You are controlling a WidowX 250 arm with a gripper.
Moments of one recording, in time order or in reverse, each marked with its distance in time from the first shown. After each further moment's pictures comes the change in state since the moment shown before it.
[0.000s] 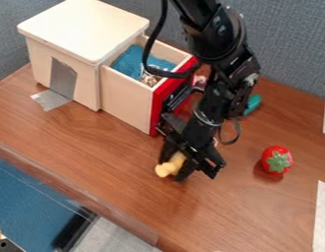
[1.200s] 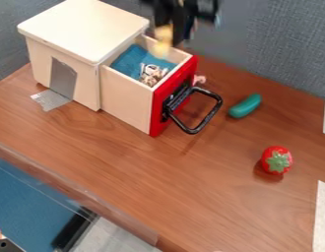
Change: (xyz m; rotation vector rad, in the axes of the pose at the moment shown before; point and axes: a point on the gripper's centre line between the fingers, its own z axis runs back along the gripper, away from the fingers) arm 0.020 0.123 0.148 -0.249 -0.209 0.190
